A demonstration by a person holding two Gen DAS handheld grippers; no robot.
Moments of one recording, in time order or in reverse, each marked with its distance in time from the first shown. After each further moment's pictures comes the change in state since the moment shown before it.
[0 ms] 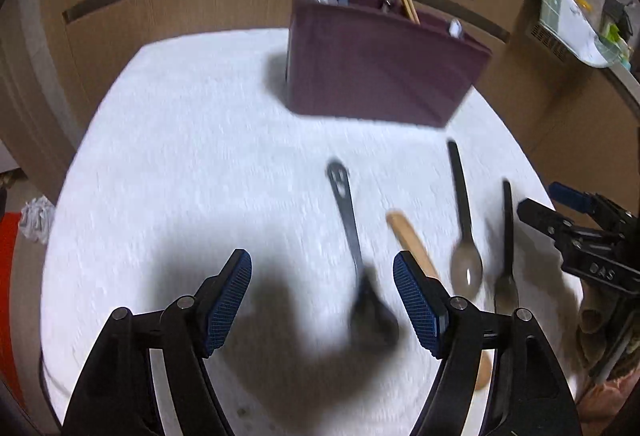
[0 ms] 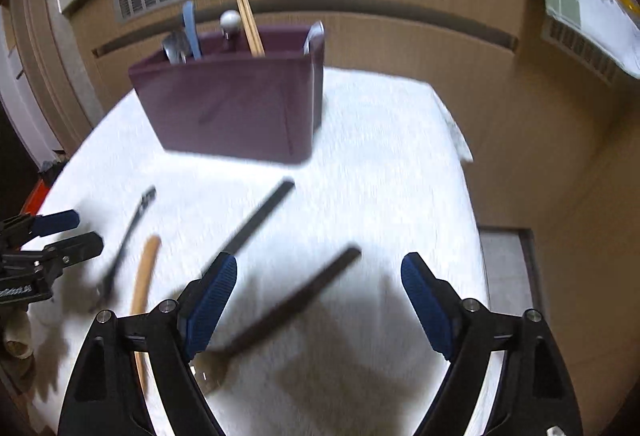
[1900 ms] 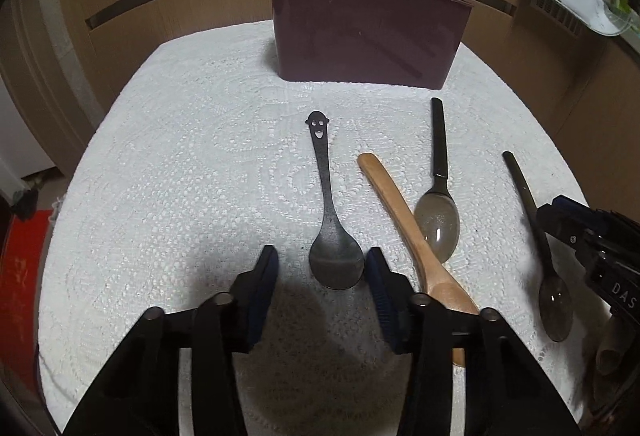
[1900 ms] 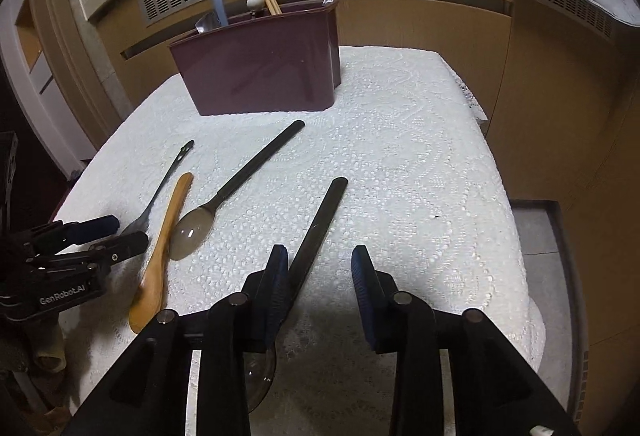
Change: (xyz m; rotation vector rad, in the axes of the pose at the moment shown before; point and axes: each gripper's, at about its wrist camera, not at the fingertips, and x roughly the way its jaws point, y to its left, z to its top) left arm 0.001 -0.047 -0.032 0.016 -0.007 0.166; right arm -0.019 0.001 -0.052 0.046 -0.042 0.125
